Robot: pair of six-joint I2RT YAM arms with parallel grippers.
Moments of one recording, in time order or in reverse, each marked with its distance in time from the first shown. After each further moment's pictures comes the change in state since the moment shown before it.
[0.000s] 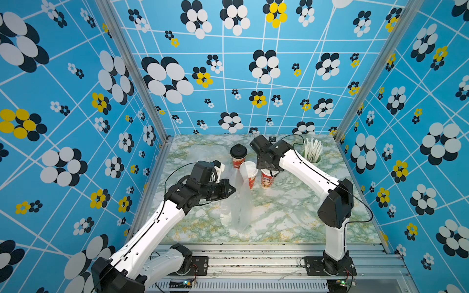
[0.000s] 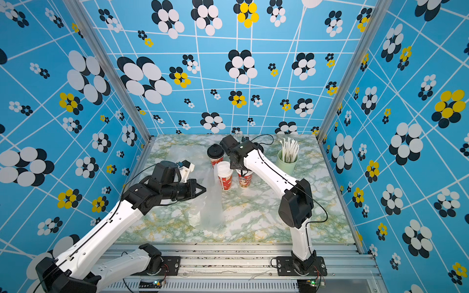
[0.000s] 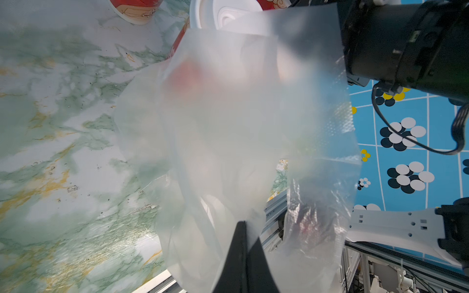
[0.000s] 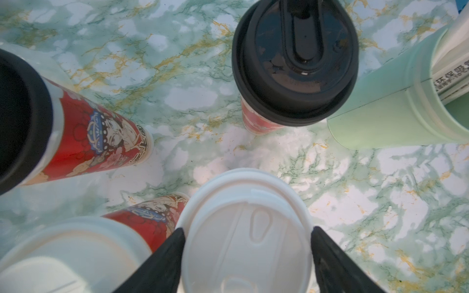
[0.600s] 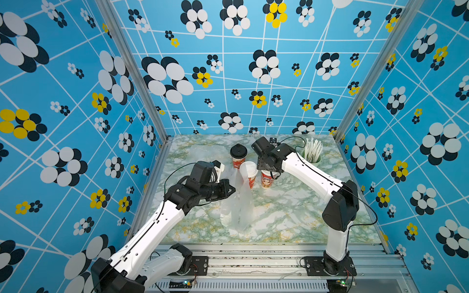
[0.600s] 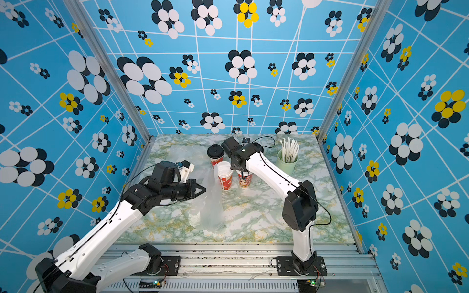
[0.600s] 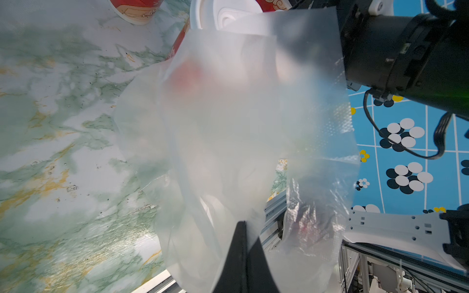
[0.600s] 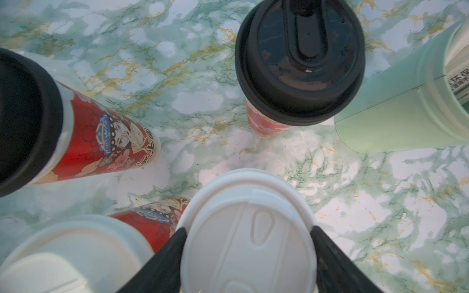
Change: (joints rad) left arm 0.000 -0.005 -0.002 0.003 0.000 -0.007; right arm 0.000 -0.066 -0.127 0.124 -0.005 -0.004
